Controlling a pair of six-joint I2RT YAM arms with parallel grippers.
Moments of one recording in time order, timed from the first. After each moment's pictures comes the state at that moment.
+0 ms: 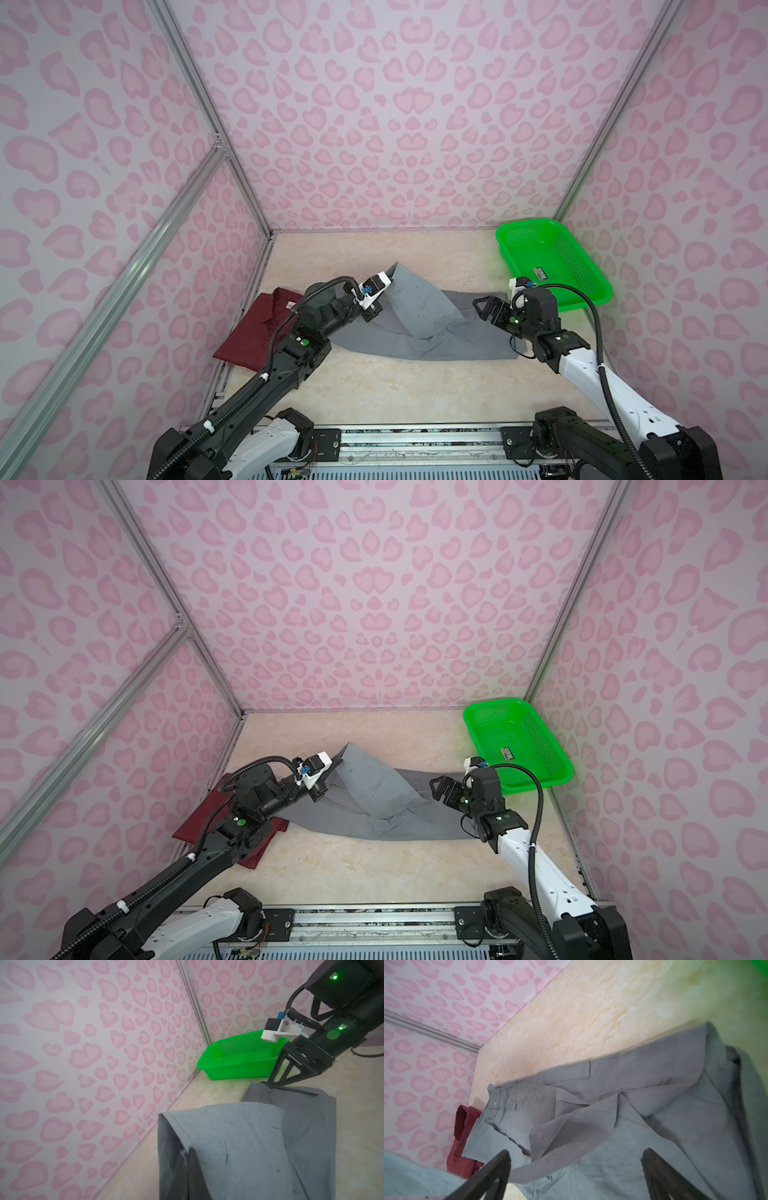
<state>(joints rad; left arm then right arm) -0.52 0.99 0.69 0.25 0.33 0.46 0.24 1.05 0.58 -0.17 -0.24 0.66</state>
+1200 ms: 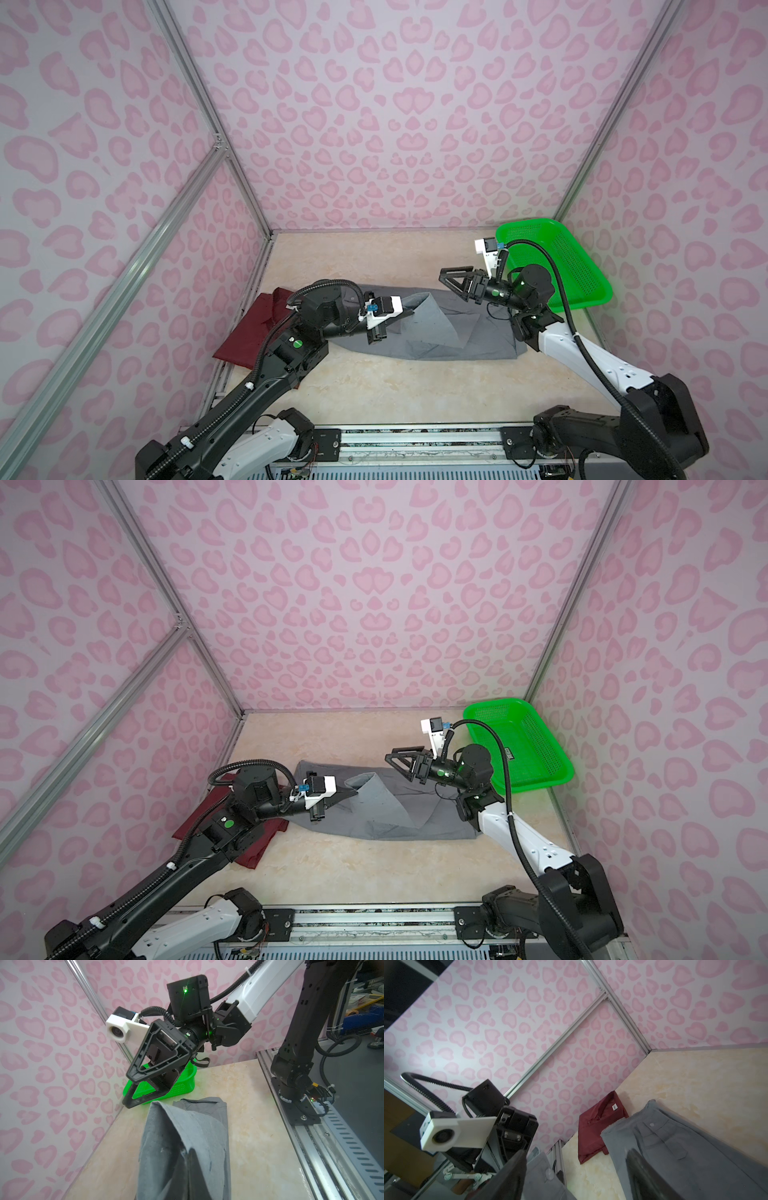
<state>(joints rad) -0.62 0.96 0.84 -0.09 0.72 0.47 0.39 1.22 0.74 0.57 -0.89 0.78</state>
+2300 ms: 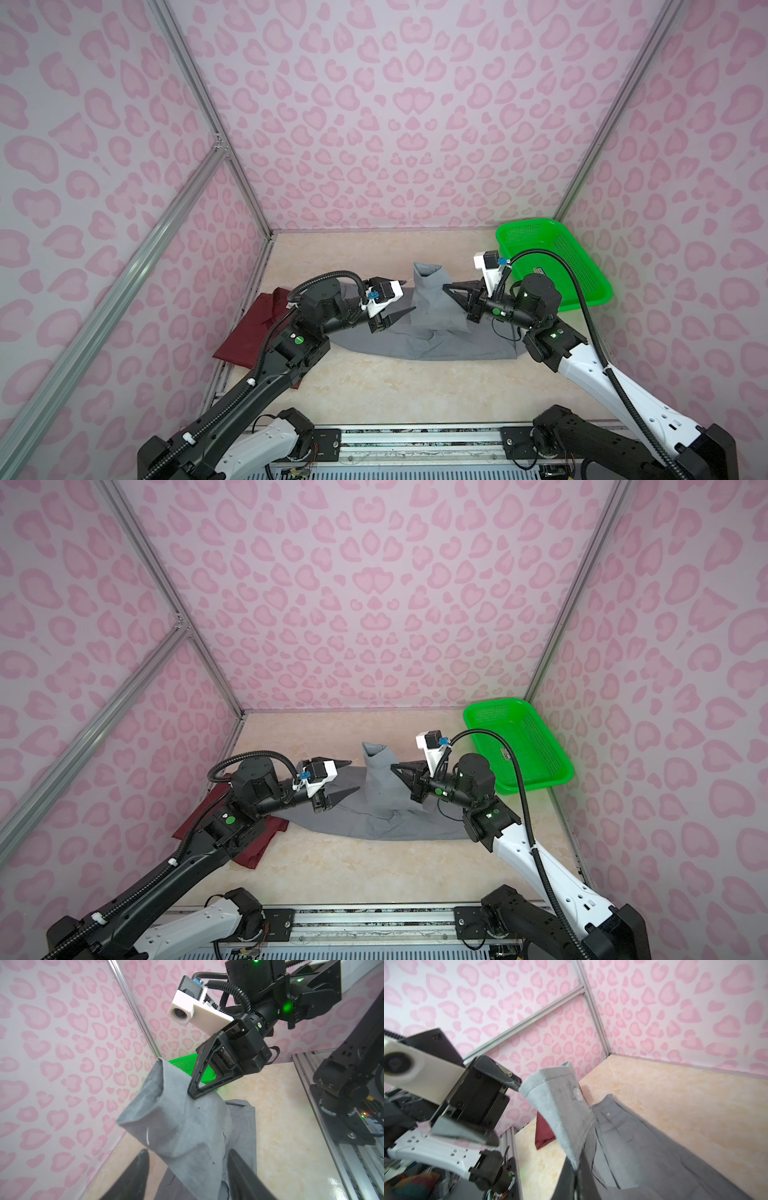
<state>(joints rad) -0.61 0.97 0.87 -0.01 0.54 0.41 0.46 1.03 0.78 0.17 -0.58 0.41</state>
